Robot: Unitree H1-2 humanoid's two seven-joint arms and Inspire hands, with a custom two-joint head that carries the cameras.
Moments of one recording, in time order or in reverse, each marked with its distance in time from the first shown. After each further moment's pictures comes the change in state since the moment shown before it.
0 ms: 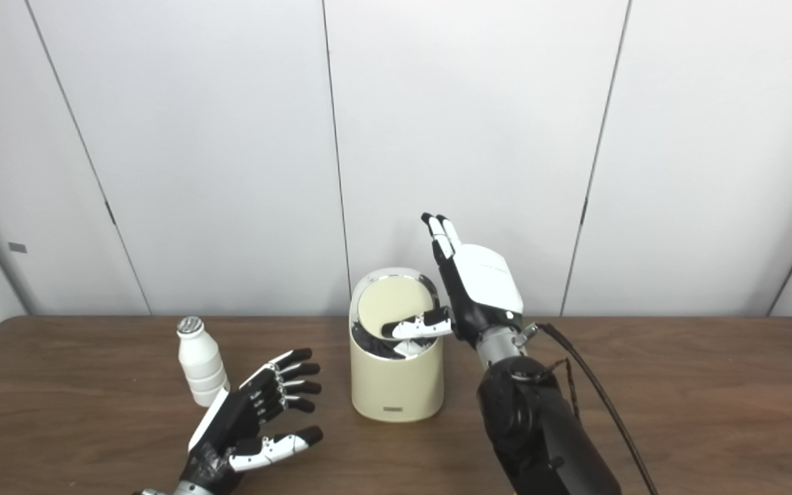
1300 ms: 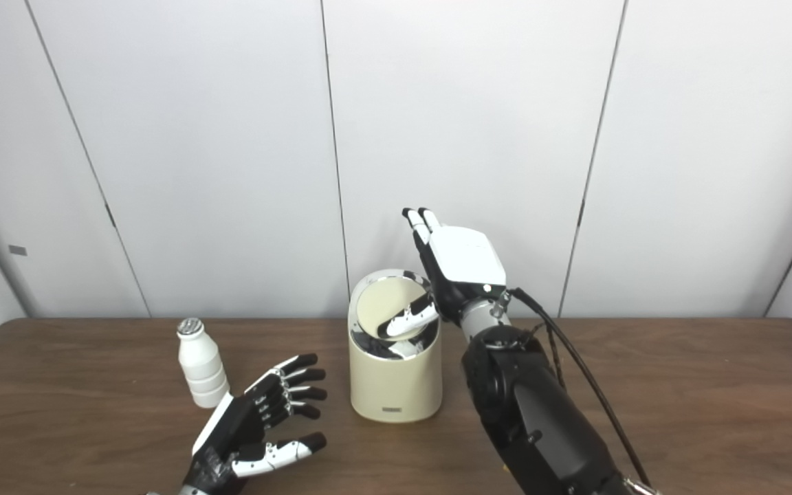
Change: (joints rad) left arm 0.009 -0.003 0.000 -0.006 -0.009 0.006 -0.030; right arm -0.086 -0.026 0.091 -0.009 -0.122 0.139 0.175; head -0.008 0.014
